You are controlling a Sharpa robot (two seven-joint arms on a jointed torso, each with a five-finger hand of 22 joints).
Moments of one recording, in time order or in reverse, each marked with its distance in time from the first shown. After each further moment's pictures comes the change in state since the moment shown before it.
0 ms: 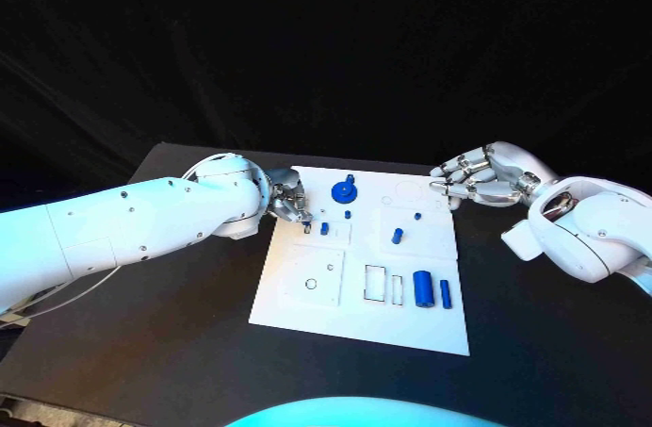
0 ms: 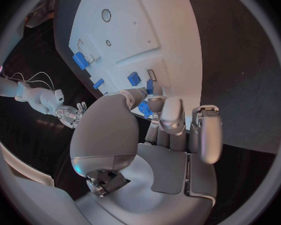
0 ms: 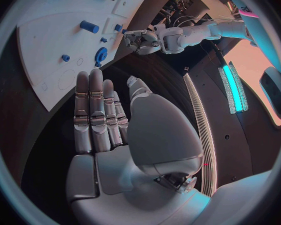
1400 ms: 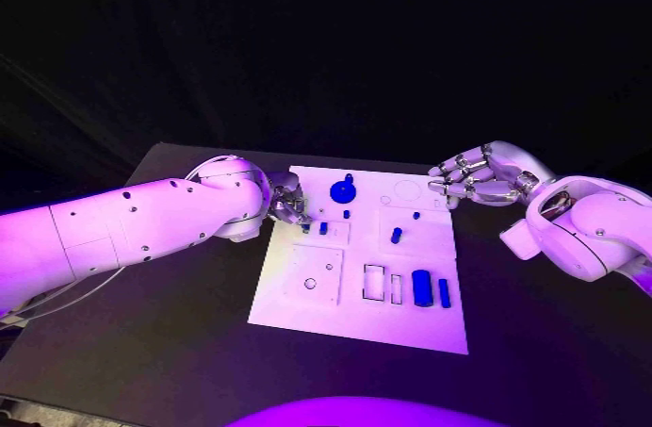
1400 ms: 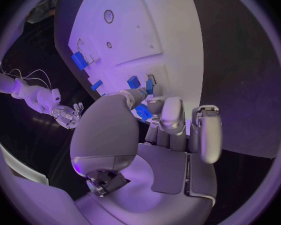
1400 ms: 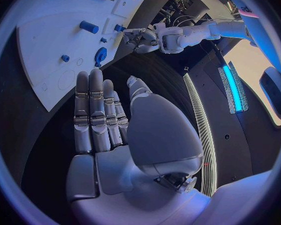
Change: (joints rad) left arm -0.003 0.010 -0.002 0.004 0.036 0.002 -0.051; left_hand 0.004 0.004 0.003 -0.002 0.000 0.011 -0.004 -0.001 -0.001 0.020 -0.006 0.012 0.018 0.003 -0.003 0.000 0.001 0.000 -0.004 -0.003 0.005 0.001; right arm -0.001 0.001 0.000 0.001 0.000 0.000 0.002; right_hand 0.000 0.000 0.000 0.000 0.000 0.000 0.000 0.000 0.000 0.000 0.000 0.000 0.000 0.000 0.000 0.000 0.000 0.000 0.000 0.000 0.000 -0.001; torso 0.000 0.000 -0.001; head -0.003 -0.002
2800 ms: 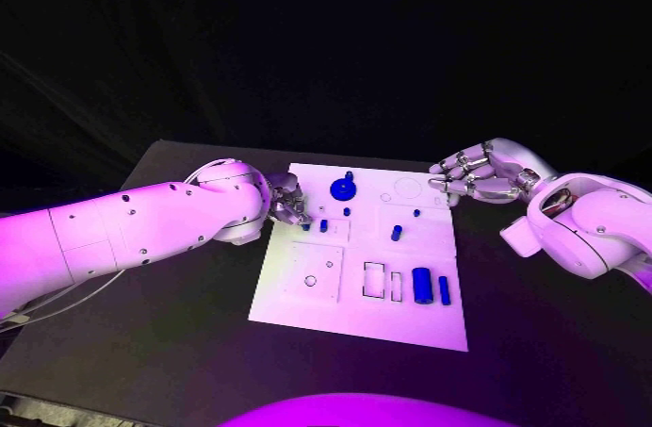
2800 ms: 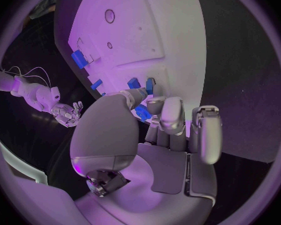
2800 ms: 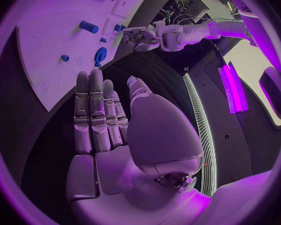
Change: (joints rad) left arm -0.020 -0.007 0.001 0.012 0.010 -0.036 -0.010; left_hand -0.002 -0.002 0.000 0.000 0.001 0.000 -0.004 0.005 0.005 0.007 0.000 0.000 0.001 -0.003 -0.004 0.000 0.000 0.000 0.004 -0.004 0.004 0.000; right arm 0.000 -0.001 0.000 0.000 0.000 0.001 0.001; right_hand 0.000 0.000 0.000 0.000 0.003 0.000 0.000 0.004 0.000 0.000 0.000 0.000 -0.002 0.000 0.000 -0.006 0.000 0.000 0.000 0.000 0.000 -0.002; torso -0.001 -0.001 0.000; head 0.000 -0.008
